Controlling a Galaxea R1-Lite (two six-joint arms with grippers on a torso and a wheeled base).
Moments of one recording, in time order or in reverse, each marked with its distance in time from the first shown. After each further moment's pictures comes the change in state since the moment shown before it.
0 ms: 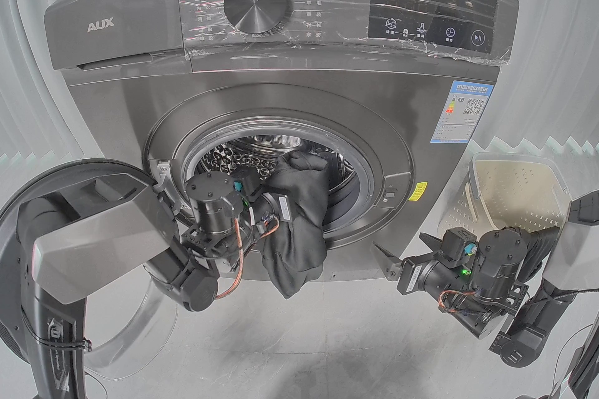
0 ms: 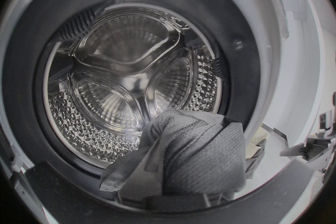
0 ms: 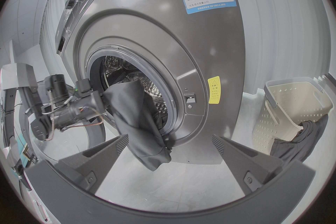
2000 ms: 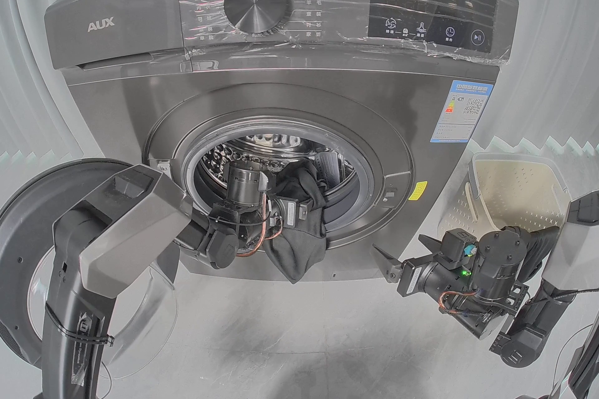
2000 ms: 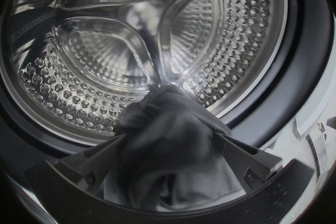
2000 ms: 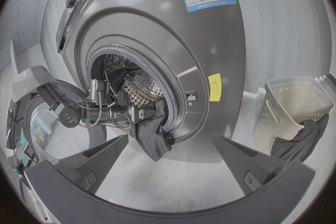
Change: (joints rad) left arm 0.061 0.177 -0.460 0.689 -0.021 0.026; right arm -0.003 0.002 0.006 0.000 0.016 0.000
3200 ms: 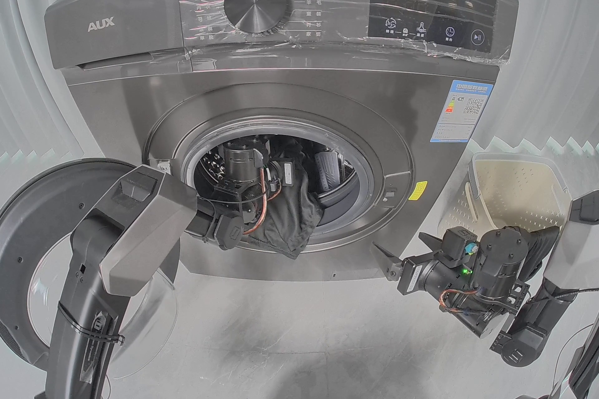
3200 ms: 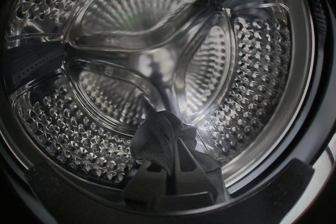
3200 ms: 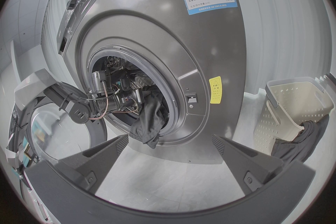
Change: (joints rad) left arm 0.028 0.094 -0.249 -0.139 0.120 0.039; right arm -0.001 -0.006 -0.005 0.000 0.002 -0.002
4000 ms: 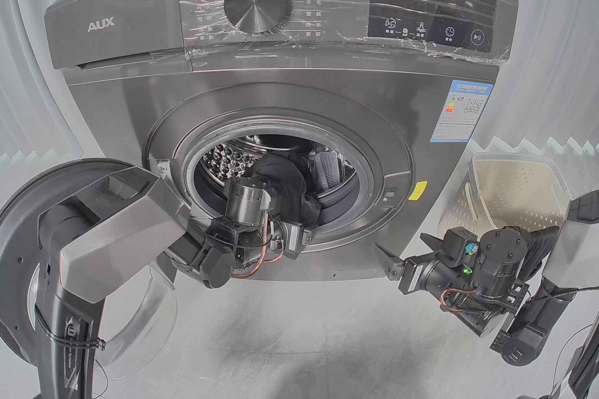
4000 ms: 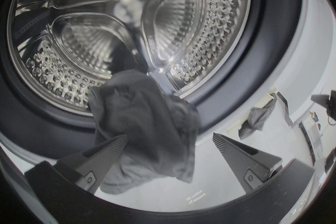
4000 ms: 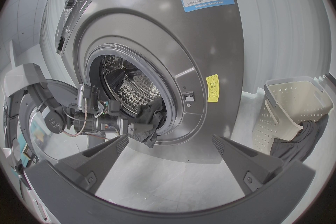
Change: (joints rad) left arm -0.070 -0.178 0.450 0.116 -0.149 -0.016; right arm -0.011 0.008 0.002 0.000 0.002 0.000
